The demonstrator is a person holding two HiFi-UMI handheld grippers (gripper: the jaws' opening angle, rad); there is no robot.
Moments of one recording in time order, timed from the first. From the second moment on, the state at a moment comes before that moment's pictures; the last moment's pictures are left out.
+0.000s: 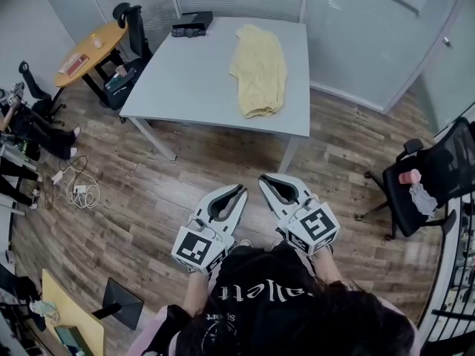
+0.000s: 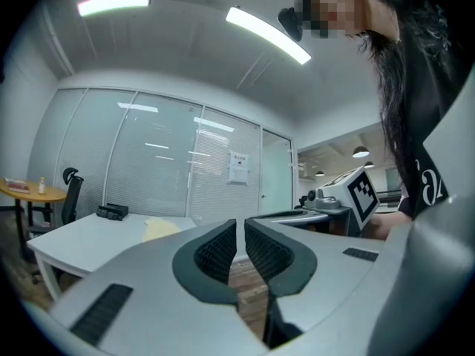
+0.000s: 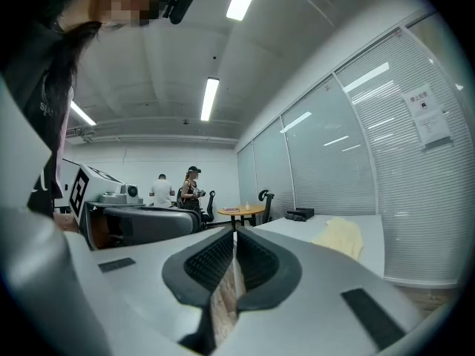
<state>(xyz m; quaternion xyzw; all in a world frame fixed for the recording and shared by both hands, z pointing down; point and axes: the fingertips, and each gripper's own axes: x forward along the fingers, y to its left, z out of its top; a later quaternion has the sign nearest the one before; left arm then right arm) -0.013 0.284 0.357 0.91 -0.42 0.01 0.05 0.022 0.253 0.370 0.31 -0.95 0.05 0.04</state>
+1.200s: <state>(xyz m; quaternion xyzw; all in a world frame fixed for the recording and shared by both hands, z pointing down) -0.069 0.182 0.388 0.89 -0.44 0.02 0.09 -0.017 0.141 0.406 0.30 -0.95 0.09 0.06</state>
